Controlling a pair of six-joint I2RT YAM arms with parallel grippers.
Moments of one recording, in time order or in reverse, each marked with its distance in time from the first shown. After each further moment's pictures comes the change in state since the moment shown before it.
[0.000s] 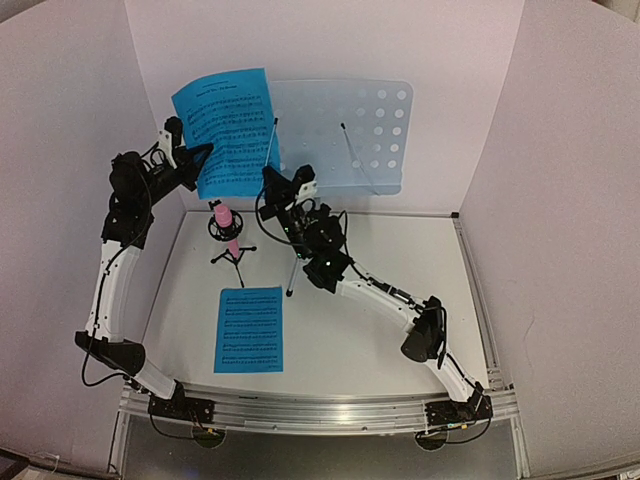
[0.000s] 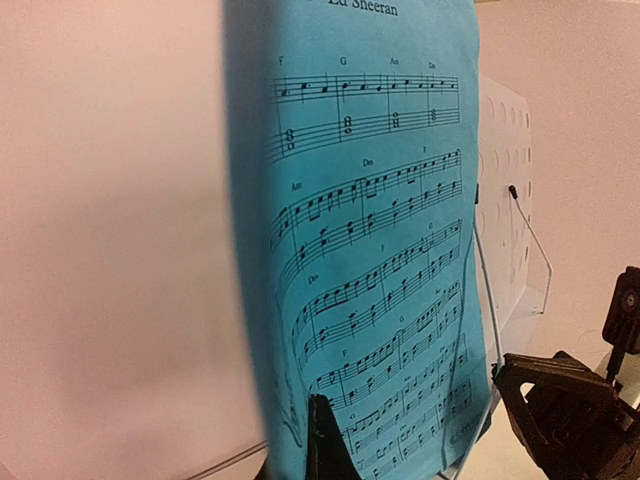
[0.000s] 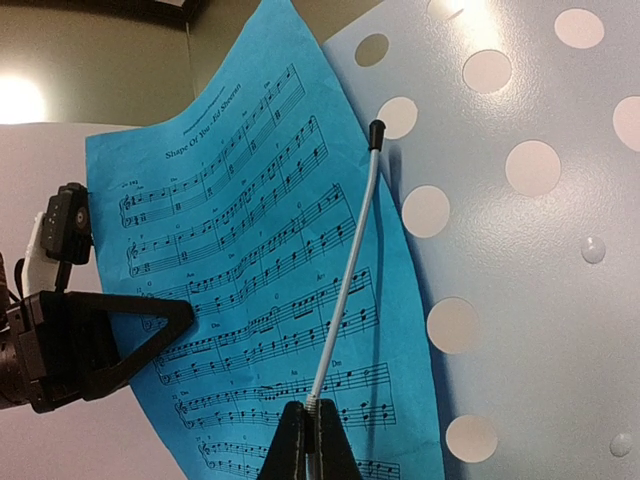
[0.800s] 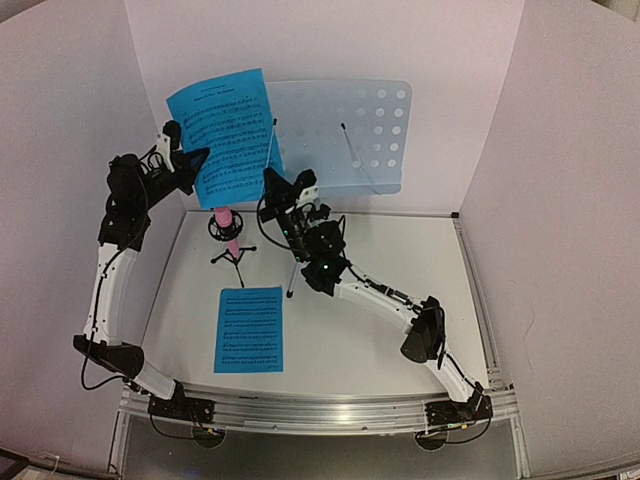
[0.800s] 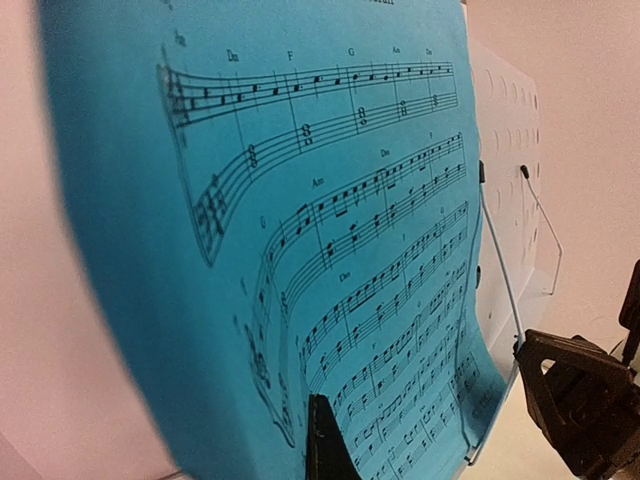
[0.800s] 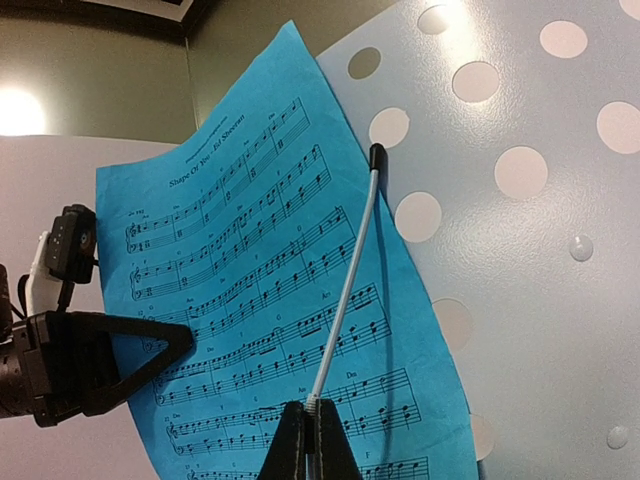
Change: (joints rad) left arm 0.015 -0.025 -0.021 -0.050 -0.012 0.037; right arm 0.009 0.000 -0.038 0.087 0.020 -0.017
